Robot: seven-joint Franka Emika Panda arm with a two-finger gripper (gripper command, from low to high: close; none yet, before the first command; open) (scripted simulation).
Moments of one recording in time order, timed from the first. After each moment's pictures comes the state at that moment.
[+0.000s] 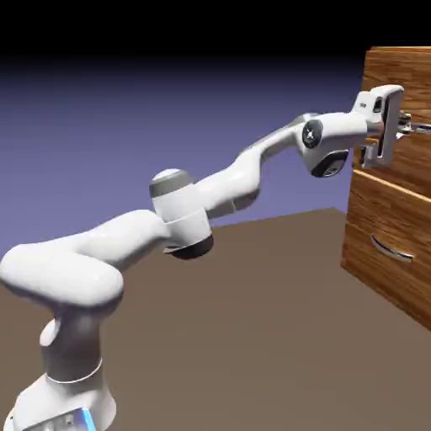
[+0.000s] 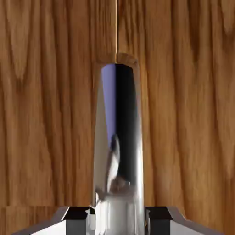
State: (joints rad) arm 0.79 1.60 -1.98 -1.12 2.49 2.69 -1.45
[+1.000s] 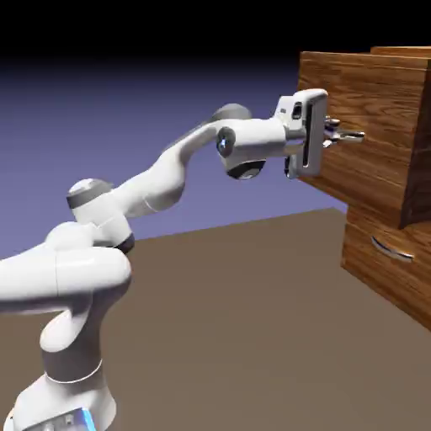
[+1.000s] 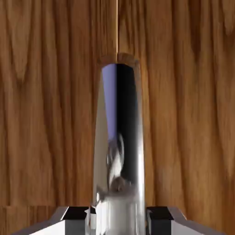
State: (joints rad) arm 1.51 1.75 -2.00 -2.20 2.53 2.35 -1.70
